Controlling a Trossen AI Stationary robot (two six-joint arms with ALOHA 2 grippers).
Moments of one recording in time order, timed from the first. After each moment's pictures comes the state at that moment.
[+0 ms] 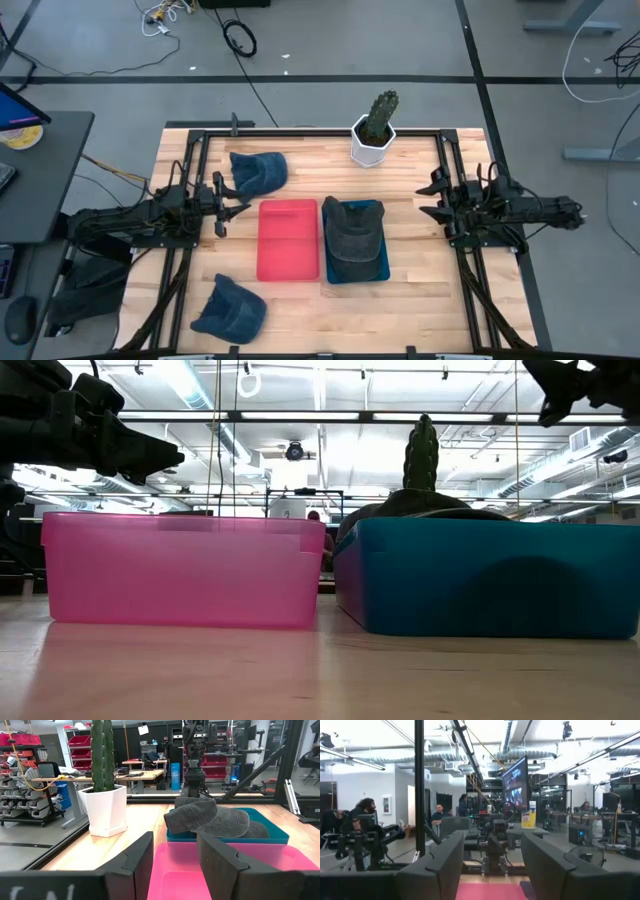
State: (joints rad) left arm 0.12 0.04 0.01 0.06 -0.06 0.04; right arm 0.02 0.08 0.17 0.25 -0.09 0.02
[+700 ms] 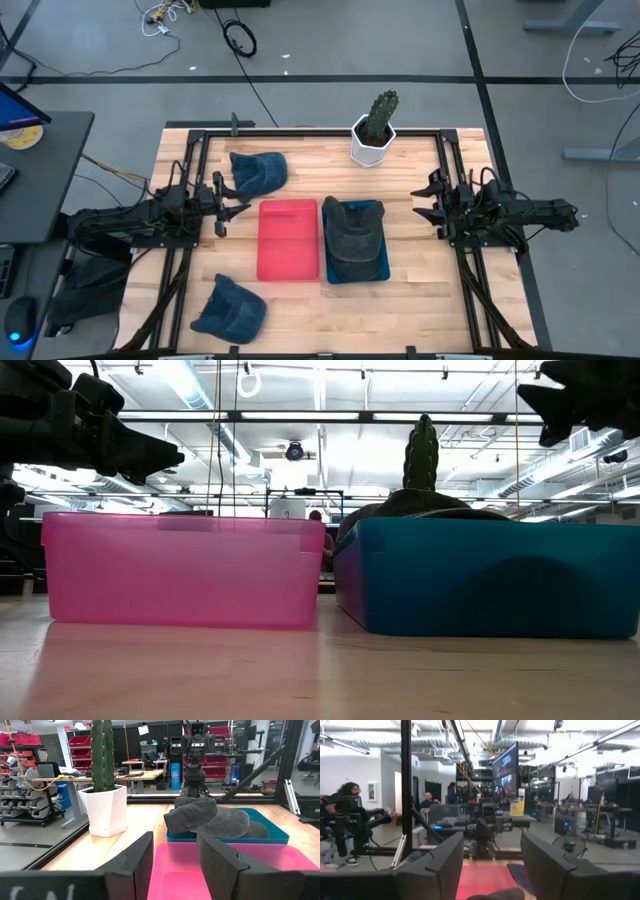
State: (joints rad) left arm 0.12 0.04 0.01 0.06 -0.06 0.04; right arm 0.02 0.00 0.10 0.18 -0.03 -0.03
